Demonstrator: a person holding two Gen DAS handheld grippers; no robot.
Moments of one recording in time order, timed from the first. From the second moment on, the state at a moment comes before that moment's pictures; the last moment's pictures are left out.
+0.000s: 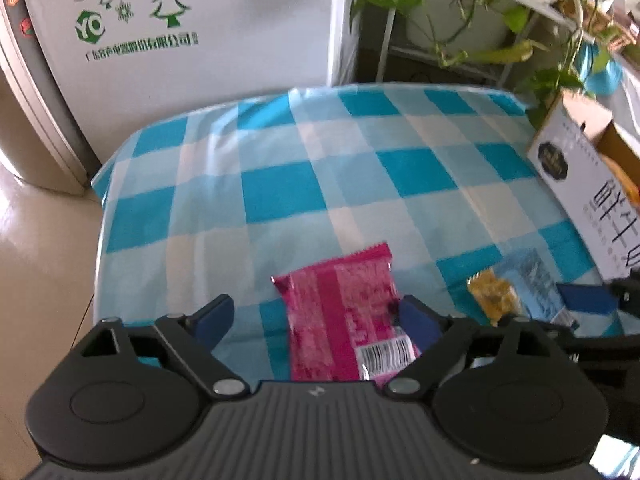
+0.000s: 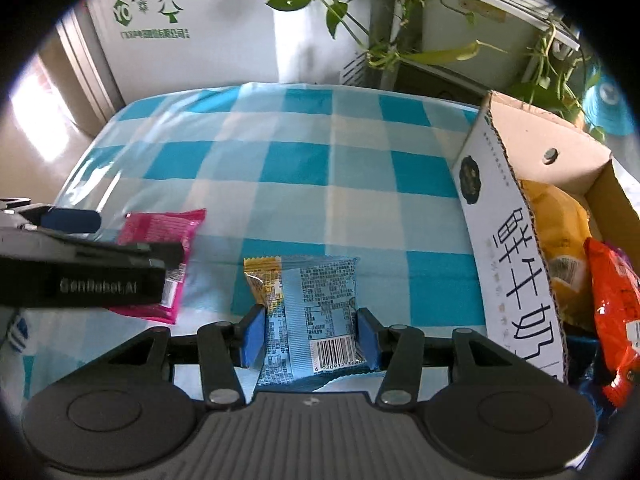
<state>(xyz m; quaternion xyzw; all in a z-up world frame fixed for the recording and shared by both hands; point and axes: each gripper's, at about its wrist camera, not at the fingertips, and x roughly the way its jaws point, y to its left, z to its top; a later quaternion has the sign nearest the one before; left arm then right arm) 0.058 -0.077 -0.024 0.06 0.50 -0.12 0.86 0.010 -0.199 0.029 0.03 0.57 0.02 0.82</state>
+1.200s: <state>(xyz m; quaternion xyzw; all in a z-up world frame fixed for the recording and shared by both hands) 0.050 -0.086 -0.019 0.06 0.48 -0.16 0.86 0.011 -0.206 0.031 0.06 0.57 0.03 0.82</state>
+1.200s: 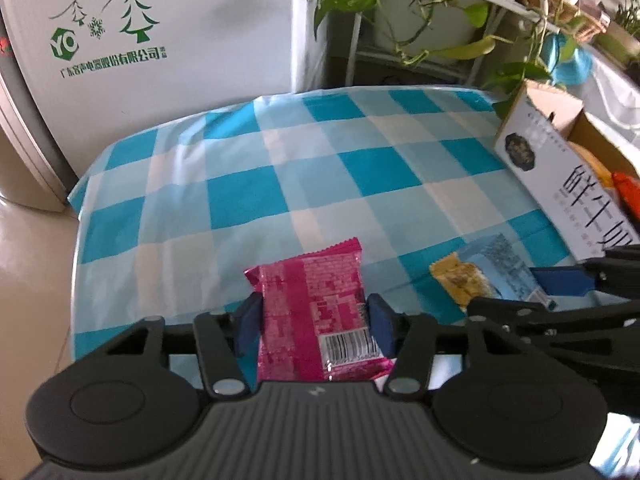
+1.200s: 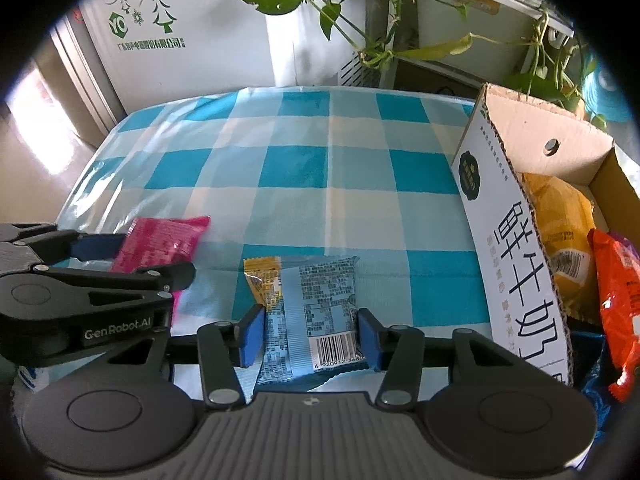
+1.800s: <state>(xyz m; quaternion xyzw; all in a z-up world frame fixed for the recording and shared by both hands) 0.023 -0.073 0.031 -0.02 0.39 -0.17 0.90 -0.008 -0.246 0.108 0.13 0.48 0.01 0.87</state>
